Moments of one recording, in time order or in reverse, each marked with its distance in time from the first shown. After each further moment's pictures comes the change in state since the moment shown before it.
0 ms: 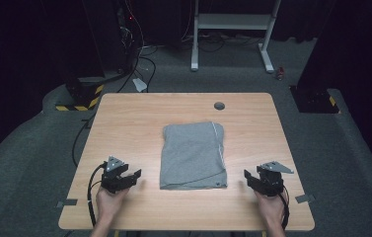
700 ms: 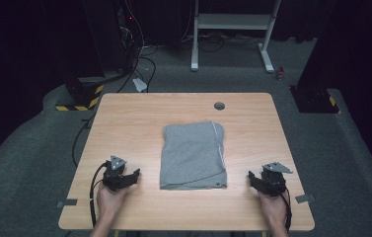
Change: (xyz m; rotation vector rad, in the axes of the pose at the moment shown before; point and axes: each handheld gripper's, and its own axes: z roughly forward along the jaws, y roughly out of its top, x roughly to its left) left arm 0.006 -0.007 0.018 0.019 0.089 0.021; right arm -0.016 -0.011 0.015 0.041 -0.091 -0.021
